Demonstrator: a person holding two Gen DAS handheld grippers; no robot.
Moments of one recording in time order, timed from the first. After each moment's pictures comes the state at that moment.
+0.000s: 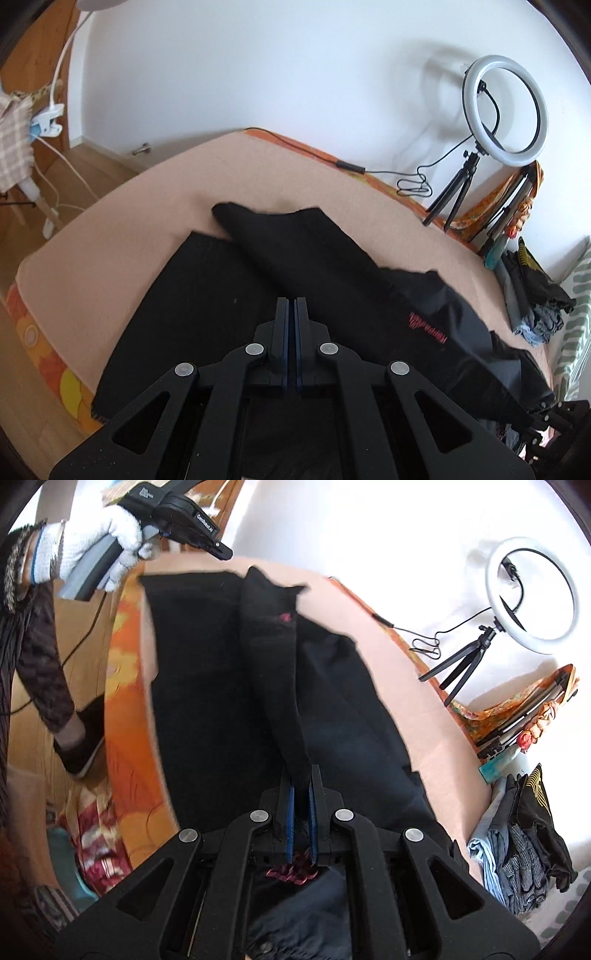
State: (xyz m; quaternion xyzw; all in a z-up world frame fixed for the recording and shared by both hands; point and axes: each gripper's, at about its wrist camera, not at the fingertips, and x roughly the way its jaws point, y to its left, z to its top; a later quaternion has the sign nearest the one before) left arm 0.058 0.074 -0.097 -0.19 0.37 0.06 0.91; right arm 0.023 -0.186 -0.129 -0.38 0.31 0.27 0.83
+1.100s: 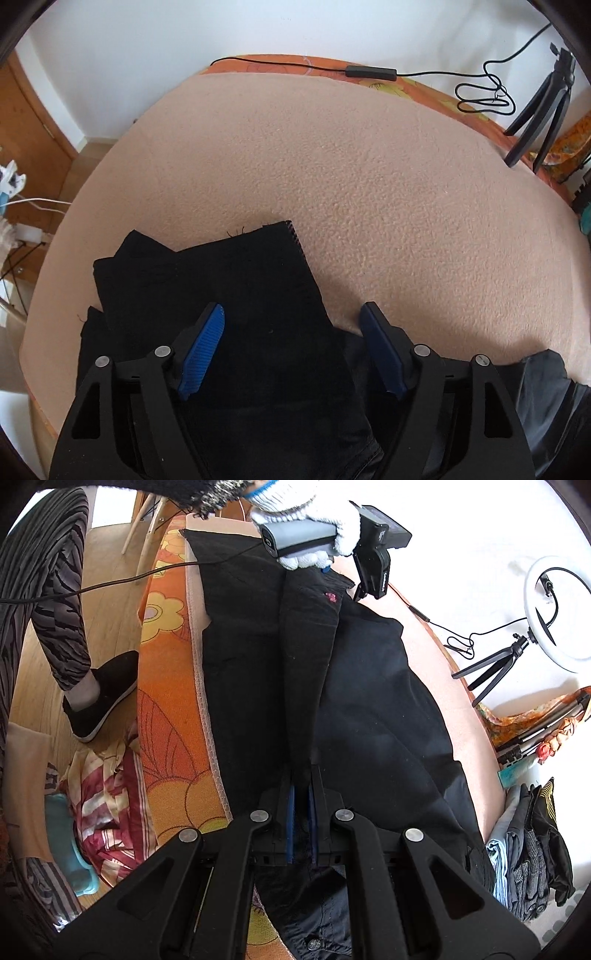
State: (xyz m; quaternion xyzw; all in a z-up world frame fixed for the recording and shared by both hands) left arm 0.250 0.012 -0.151 -0.07 0.55 0.14 0.82; right arm 0.003 -0.175 -0.160 -0.42 0.33 0.30 0.79
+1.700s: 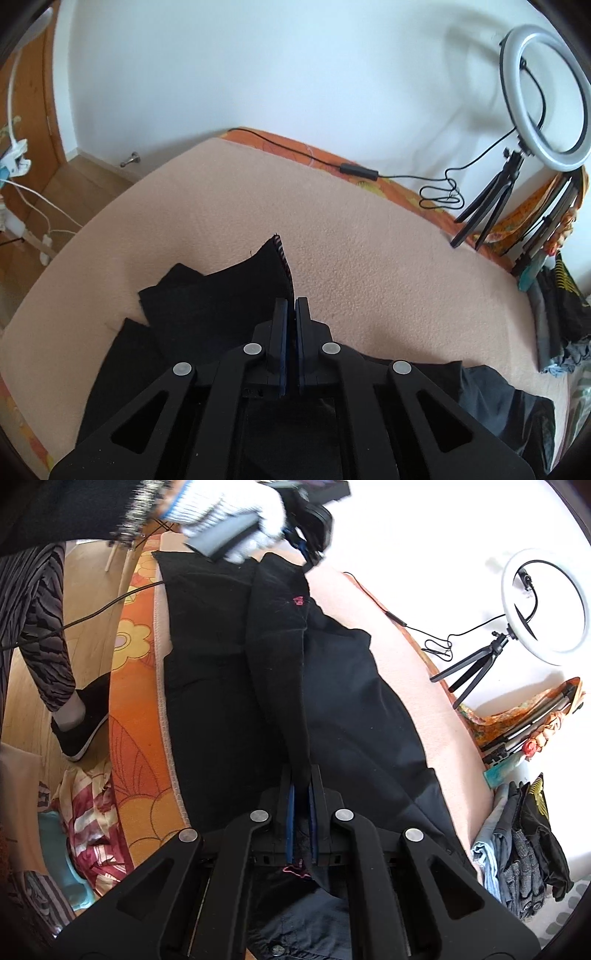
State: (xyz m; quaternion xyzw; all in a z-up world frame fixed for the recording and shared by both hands) left arm 0.159 0.053 -0.104 -0.16 0.38 0.09 0.91; right arm 0.020 -0.188 -0.141 -0.41 0.30 0.28 0.81
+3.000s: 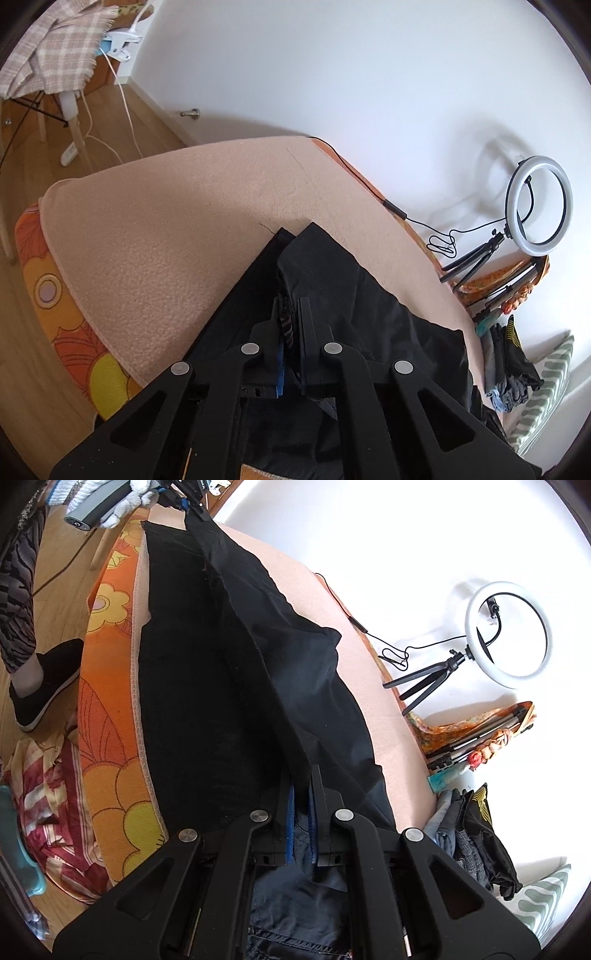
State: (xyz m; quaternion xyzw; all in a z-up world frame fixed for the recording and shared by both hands) left arm 0.023 0.161 -0.137 -0.34 0.32 0.09 0.88; right arm -0.004 -0.183 -0.148 -0.49 0.25 0.20 0.81
